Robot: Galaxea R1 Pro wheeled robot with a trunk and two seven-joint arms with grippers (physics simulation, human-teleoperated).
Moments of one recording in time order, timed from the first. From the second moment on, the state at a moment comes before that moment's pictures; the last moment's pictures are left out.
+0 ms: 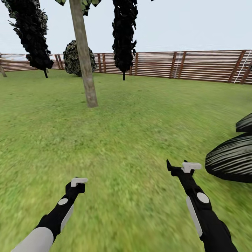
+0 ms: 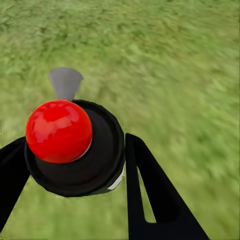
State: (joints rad) left arm -0.60 0.07 0.02 -0.54 -0.01 -0.14 0.03; right arm -0.37 -0.02 -0.12 -1.29 -0.02 -0.01 0.10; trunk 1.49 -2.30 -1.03
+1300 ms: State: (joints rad) left arm -0.60 0.07 0.02 -0.54 -0.01 -0.14 0.03; right arm -0.37 -0.02 -0.12 -1.29 -0.02 -0.01 0.10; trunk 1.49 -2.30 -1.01
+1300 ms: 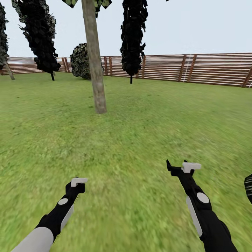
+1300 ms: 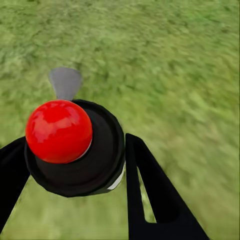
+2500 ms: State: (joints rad) left arm -0.60 0.07 0.02 -0.54 -0.01 -0.14 0.03; right arm -0.37 -0.02 -0.12 -1.29 -0.02 -0.01 0.10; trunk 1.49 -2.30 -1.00
